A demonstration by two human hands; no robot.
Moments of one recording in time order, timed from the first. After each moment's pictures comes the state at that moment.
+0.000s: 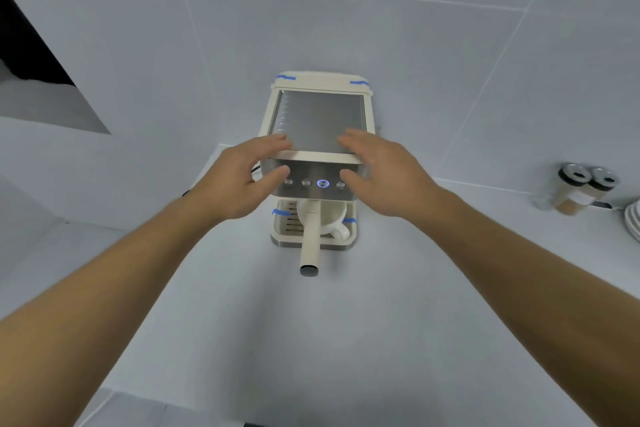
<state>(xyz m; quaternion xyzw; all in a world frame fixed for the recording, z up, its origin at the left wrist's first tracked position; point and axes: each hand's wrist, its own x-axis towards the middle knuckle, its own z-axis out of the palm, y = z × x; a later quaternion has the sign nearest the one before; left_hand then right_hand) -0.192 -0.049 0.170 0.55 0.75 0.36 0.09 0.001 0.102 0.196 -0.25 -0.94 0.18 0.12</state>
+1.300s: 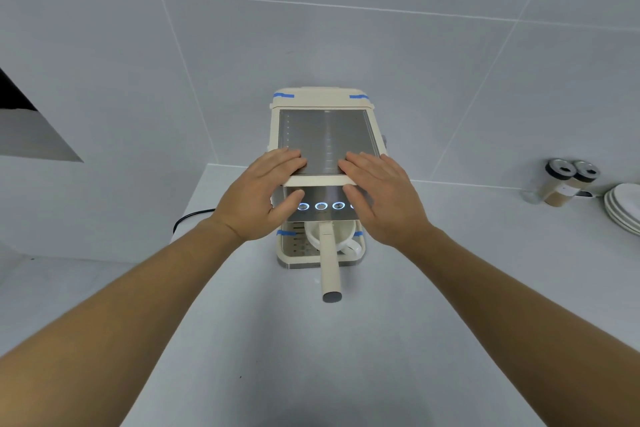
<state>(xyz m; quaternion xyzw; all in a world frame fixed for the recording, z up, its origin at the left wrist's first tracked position) -0.238 -0.020 0.137 0.65 0.70 0.28 0.02 -0.030 0.101 0.145 -0.27 -0.94 0.09 0.20</state>
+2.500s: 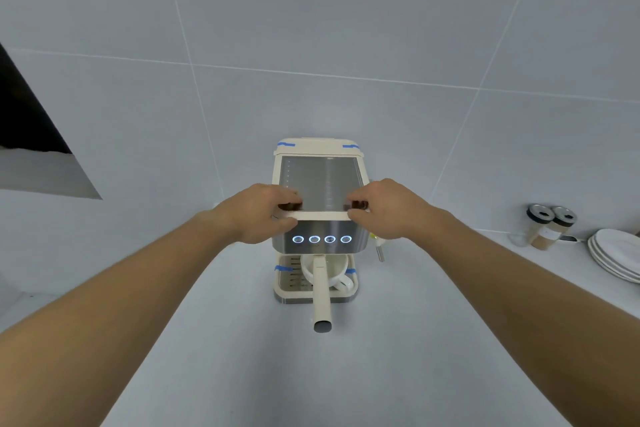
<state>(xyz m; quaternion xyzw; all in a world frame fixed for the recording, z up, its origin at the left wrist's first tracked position) -0.228 -0.023 0.214 0.65 0.74 0.14 0.13 -0.024 0.114 0.229 -0.32 -0.94 0.13 0.01</state>
